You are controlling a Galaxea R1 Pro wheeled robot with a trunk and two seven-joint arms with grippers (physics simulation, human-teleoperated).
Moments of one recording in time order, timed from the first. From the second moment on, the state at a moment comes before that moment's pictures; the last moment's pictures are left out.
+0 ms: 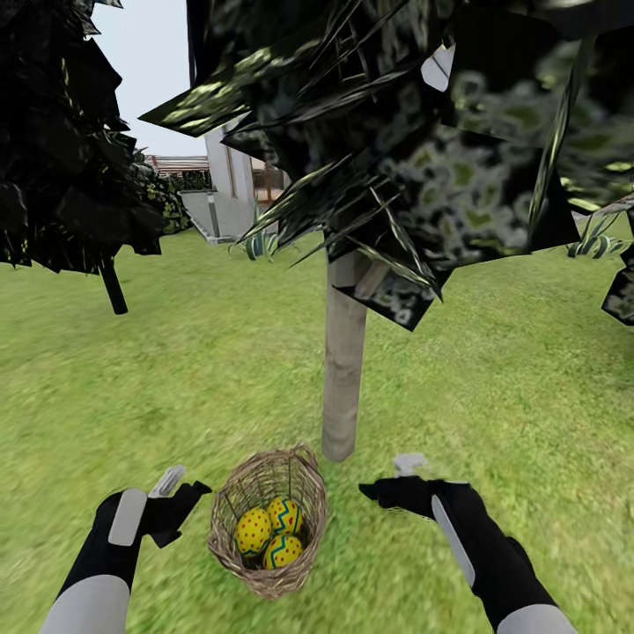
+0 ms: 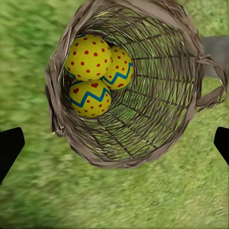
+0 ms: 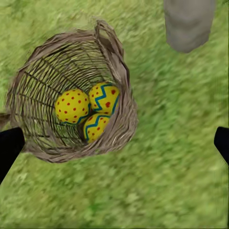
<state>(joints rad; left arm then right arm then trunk) -0.57 -0.04 0.60 -0.85 0.57 0.84 0.29 -0.46 -0.02 0.09 -1.07 -0.10 0.68 0.35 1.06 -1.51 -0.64</state>
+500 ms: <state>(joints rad) -0.59 0.00 0.60 -0.95 0.57 0.95 0.28 -0.47 0.14 0.38 -1.22 0.02 0.99 -0.02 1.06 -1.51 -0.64</state>
